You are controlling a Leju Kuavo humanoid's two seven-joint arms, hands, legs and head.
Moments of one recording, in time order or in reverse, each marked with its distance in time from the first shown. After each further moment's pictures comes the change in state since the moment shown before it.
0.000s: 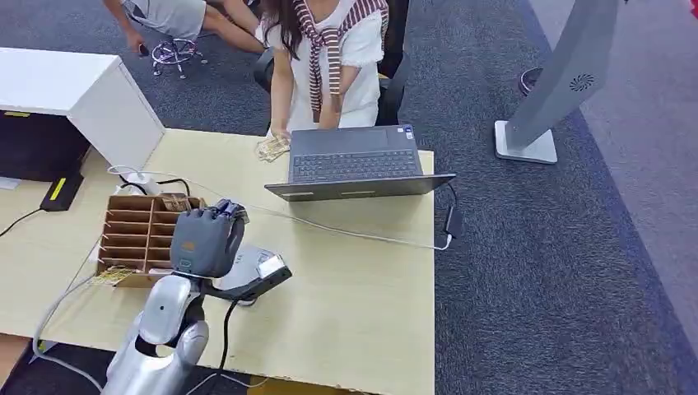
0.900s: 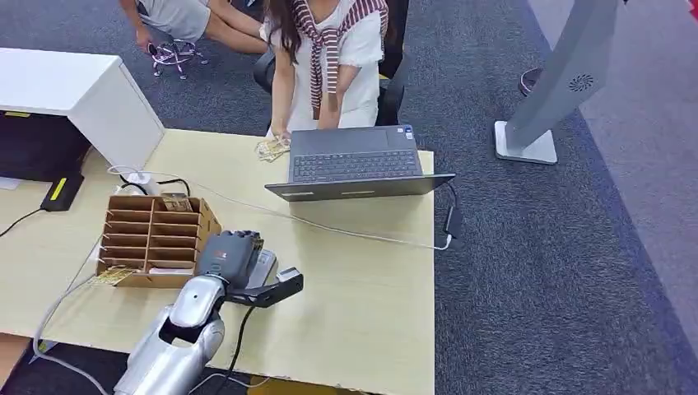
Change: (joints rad) left arm -0.085 0.003 -0.078 0.266 -0.001 -0.249 0.069; right arm 0.000 -0.008 0.000 0.005 -0.004 0.029 0.016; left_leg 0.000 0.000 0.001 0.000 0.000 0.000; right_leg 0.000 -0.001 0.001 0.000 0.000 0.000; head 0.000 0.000
